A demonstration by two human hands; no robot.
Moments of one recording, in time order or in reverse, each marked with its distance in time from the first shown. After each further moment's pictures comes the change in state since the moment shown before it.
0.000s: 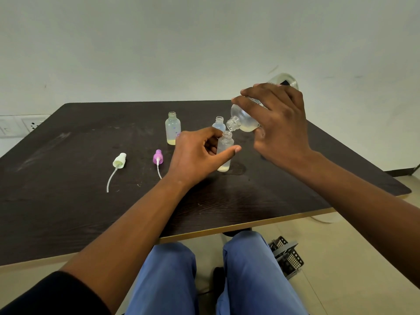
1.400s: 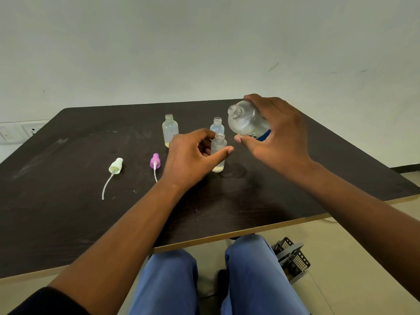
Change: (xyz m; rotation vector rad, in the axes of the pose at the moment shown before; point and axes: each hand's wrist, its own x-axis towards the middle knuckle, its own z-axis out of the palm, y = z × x) left_hand 0.002 -0.009 0.001 0.059 -0.004 -0.080; right_hand -0.018 0.002 0.019 0.332 0.004 0.289
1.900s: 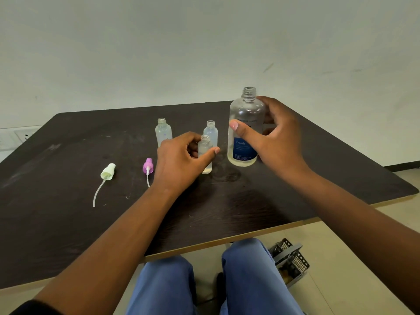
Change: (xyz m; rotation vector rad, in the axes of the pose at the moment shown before) left_hand 0.002 -0.005 0.001 0.116 0.022 -0.113; right_hand 0.000 -0.006 -0.003 0.423 0.055 0.400
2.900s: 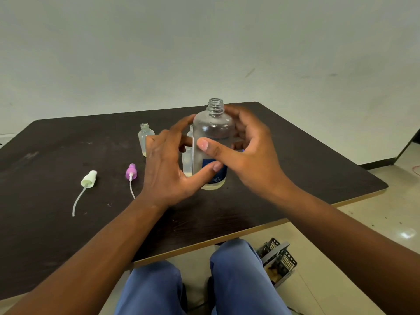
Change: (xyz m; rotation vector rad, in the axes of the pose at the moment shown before) left_hand -0.013 0.025 -0.008 -0.061 -0.015 0.320; right_hand -0.035 -0.042 -0.008 0.264 -0.184 0.045
